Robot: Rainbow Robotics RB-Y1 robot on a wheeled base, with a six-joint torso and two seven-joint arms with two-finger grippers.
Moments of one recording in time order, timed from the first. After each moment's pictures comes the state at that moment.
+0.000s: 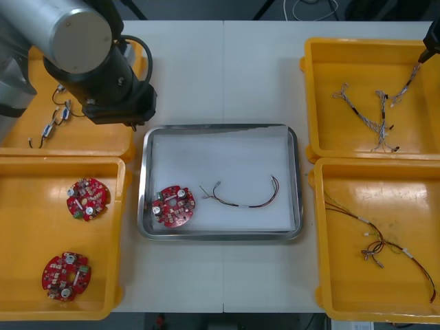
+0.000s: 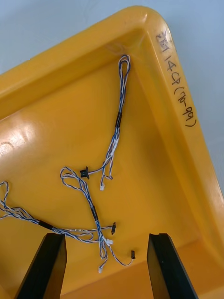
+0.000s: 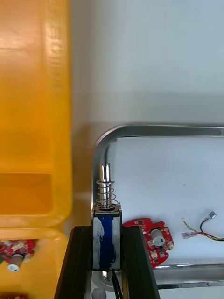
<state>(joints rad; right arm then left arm) -1.34 -0.69 -0.29 -0.48 -0.21 1.45 1.40 -0.88 0.65 -0.36 -1.74 0.80 1.82 -0.79</state>
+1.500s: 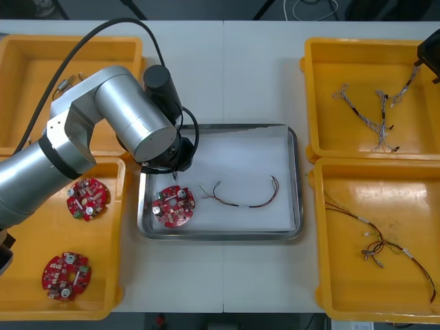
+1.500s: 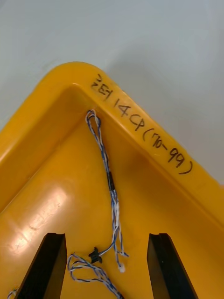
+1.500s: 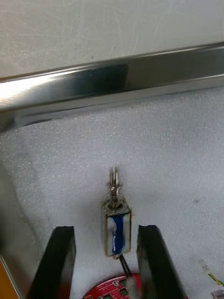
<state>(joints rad) -1.36 -0.70 -0.29 -0.14 -0.24 0.93 1.09 -0.80 0.58 -0.69 -1.67 0.62 1.52 -0.79</state>
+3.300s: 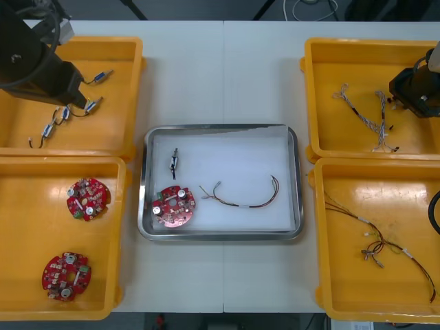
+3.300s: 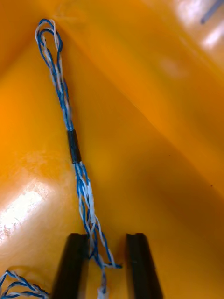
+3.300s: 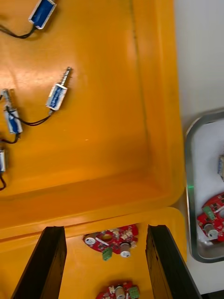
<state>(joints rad) -1.23 -0.61 -0.29 -0.14 -0.24 0.78 1.09 -0.80 0.77 -0.03 -1.69 0.82 1.91 -1.34</state>
